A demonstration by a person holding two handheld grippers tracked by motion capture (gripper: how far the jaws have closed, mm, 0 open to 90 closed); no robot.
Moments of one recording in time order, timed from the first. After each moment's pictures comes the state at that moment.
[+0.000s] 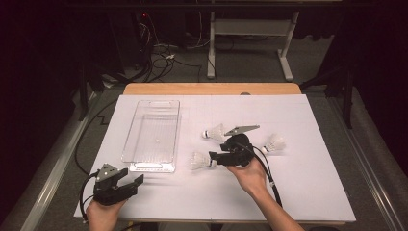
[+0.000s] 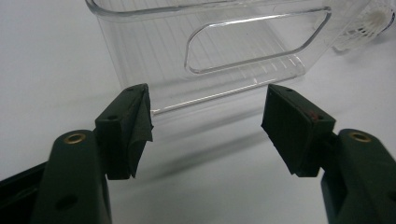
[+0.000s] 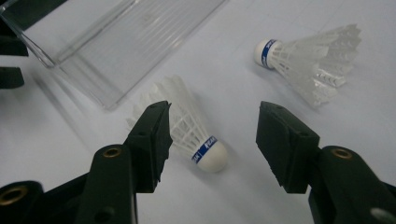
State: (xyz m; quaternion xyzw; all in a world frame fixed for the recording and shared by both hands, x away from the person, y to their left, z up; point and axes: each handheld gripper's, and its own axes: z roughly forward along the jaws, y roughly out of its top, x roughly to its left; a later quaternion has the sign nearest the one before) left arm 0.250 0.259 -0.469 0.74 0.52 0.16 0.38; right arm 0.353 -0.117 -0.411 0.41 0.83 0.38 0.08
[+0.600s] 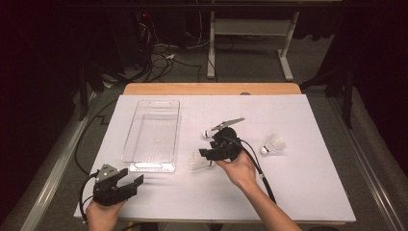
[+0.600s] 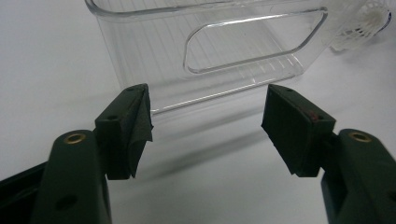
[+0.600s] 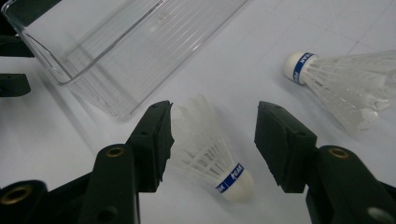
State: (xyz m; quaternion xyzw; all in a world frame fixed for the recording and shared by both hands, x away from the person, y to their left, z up) left arm 0.250 0.260 -0.468 0.74 0.52 0.16 0.39; right arm 0.368 -0.084 -0.407 0.40 0.84 0.36 0.06
